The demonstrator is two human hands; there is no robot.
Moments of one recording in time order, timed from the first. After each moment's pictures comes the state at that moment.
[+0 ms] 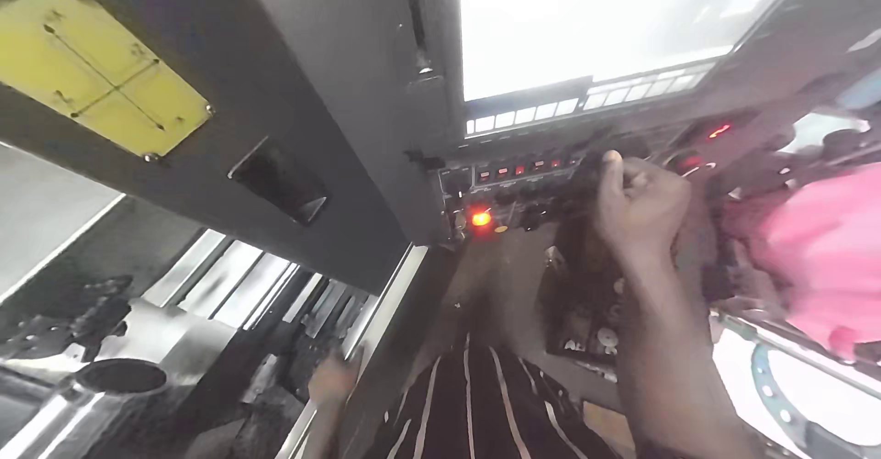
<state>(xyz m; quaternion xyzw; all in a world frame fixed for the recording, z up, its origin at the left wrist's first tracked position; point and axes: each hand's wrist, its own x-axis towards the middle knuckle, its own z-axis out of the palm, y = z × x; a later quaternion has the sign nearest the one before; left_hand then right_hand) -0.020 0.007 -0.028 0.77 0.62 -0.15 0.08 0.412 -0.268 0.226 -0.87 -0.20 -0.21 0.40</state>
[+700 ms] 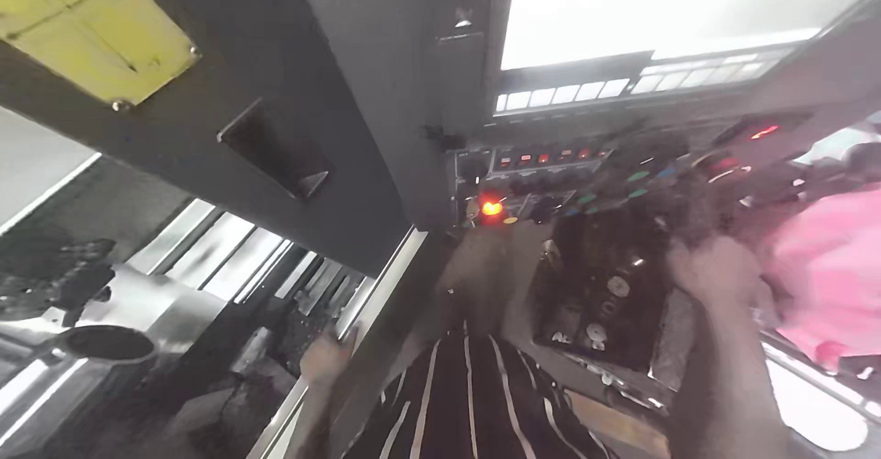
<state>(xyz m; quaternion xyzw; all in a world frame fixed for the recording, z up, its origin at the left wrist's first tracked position) -0.017 0.006 -0.027 0.77 0.62 -0.13 0.09 0.456 -0.387 0.138 -0.98 -0.10 0.04 0.14</state>
